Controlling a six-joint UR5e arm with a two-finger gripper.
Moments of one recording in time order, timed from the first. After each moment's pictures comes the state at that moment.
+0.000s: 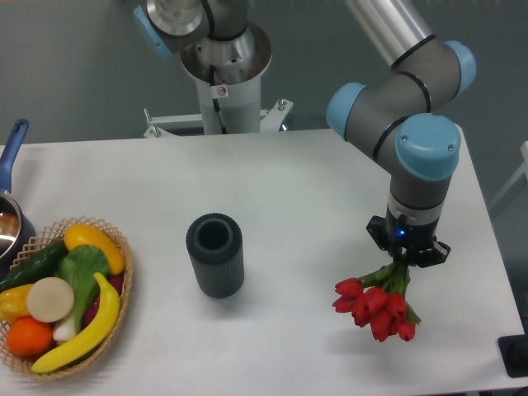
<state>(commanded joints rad) 2.65 -2.07 -1.42 -1.03 1.58 1.22</state>
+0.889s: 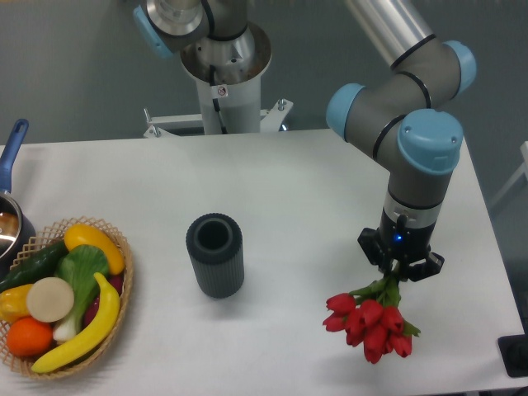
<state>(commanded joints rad) 2.66 -2.07 -1.41 -0.94 1.17 1.10</state>
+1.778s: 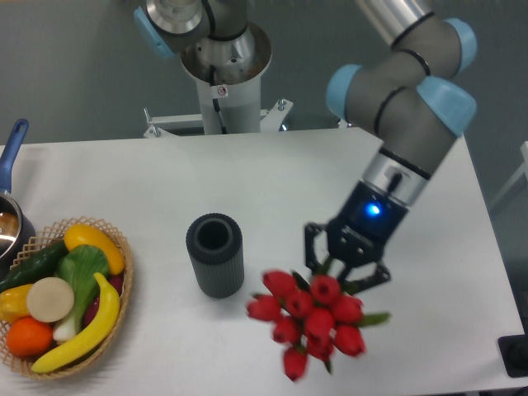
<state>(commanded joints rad) 2.68 -1.89 -1.58 -0.80 0.40 0.99</state>
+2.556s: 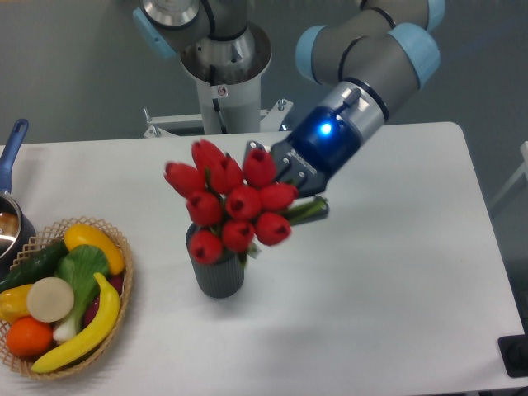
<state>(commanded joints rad) 2.66 -1.76 -1.73 -0.77 0.17 1.00</state>
